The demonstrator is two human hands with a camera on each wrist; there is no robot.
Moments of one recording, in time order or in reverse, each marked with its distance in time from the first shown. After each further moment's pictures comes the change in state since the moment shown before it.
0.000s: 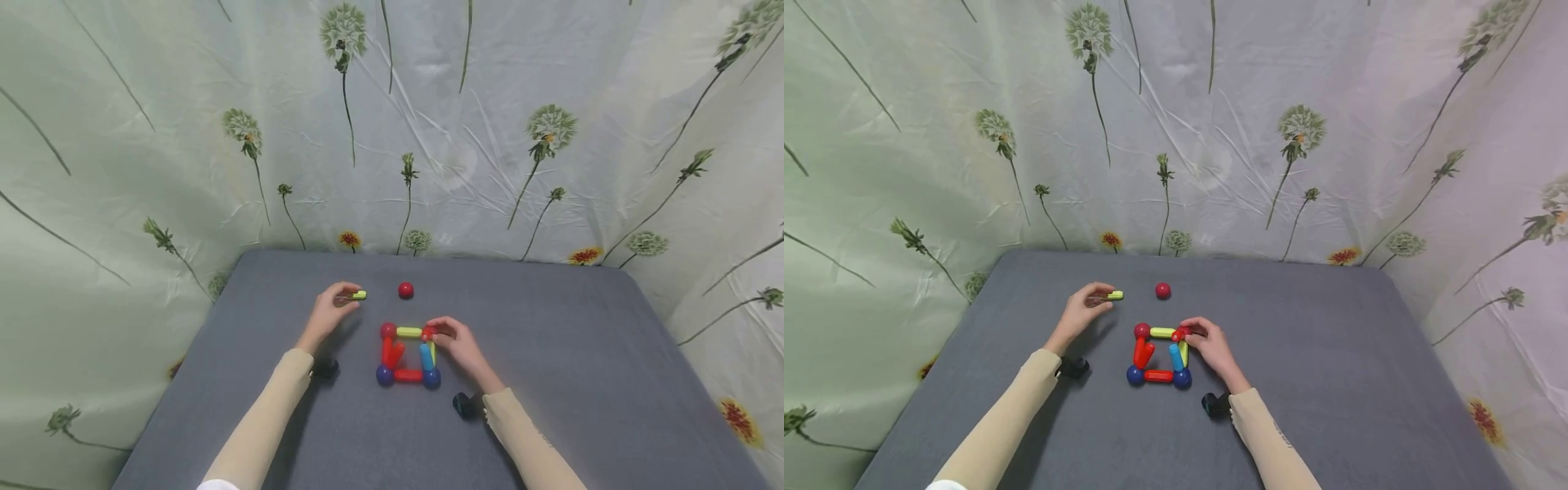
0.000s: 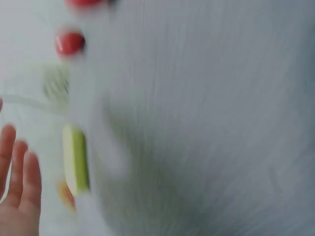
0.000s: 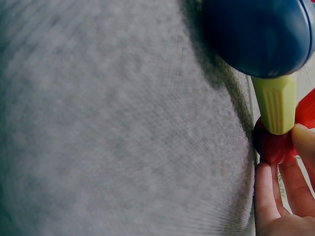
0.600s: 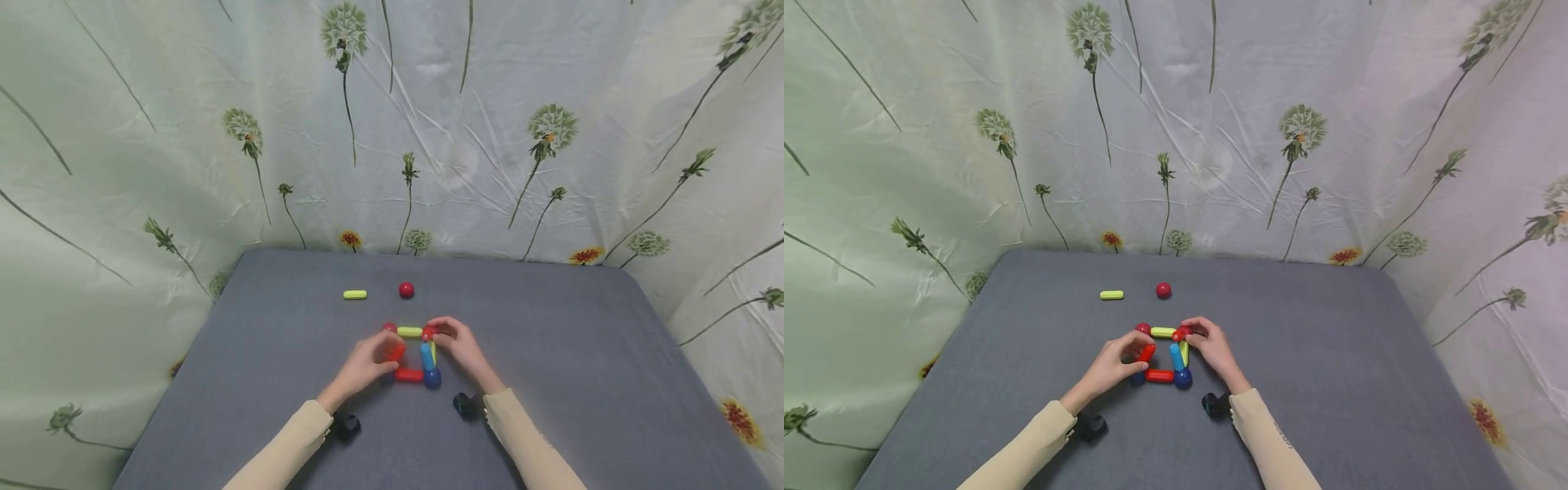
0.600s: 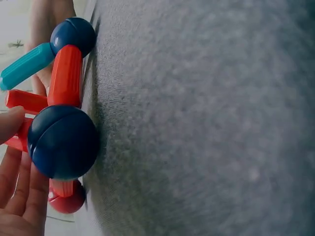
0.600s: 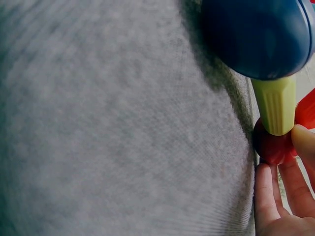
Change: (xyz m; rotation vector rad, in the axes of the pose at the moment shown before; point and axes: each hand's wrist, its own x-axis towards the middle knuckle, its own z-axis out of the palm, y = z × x) left_hand -0.068 0.029 0.067 -0.002 -0.283 -0.007; right_hand -0.013 -0.033 0.001 -0.025 -0.020 0.037
